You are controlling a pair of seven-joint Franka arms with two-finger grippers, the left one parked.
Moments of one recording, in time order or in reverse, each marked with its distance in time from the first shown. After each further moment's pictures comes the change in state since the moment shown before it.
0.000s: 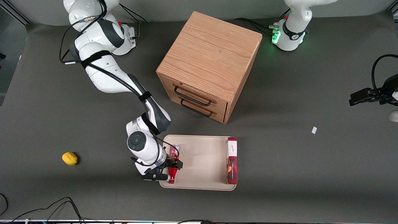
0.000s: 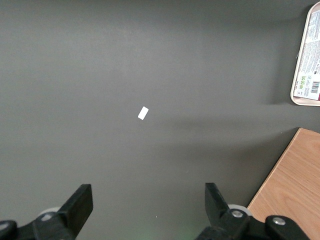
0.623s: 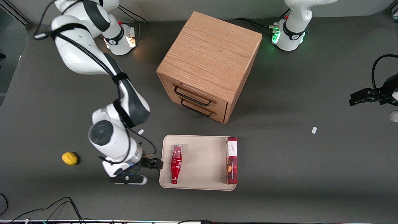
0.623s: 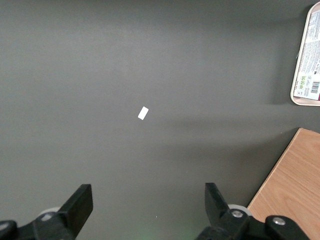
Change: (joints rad) arm -0.092 -0.325 0.002 -0.105 -0.001 -0.294 -0.110
